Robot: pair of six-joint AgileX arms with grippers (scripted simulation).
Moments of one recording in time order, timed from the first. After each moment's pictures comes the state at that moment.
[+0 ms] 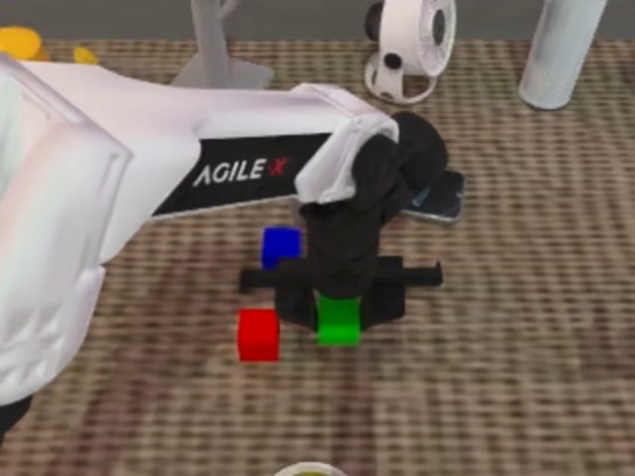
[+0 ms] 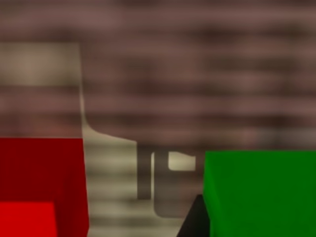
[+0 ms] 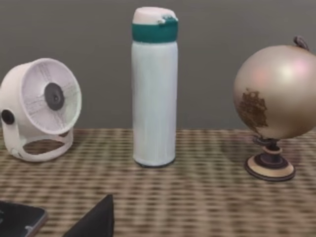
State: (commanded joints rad) left arm -0.78 2.19 1.60 -0.96 -0.01 -0.76; right arm 0.01 0.00 0.00 0.00 0.00 0.00
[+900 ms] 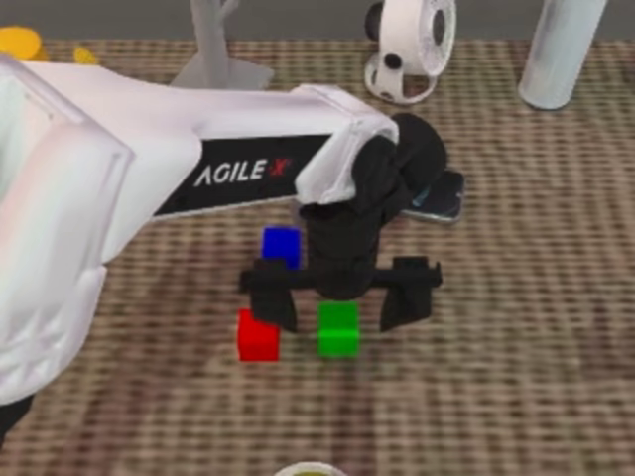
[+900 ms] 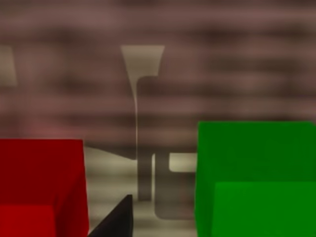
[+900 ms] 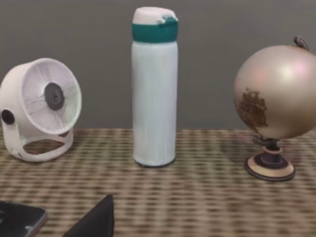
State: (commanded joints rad) left arm -0.78 2.19 1.60 -0.96 -0.01 -0.76; right arm 0.01 0.00 0.00 0.00 0.00 0.00
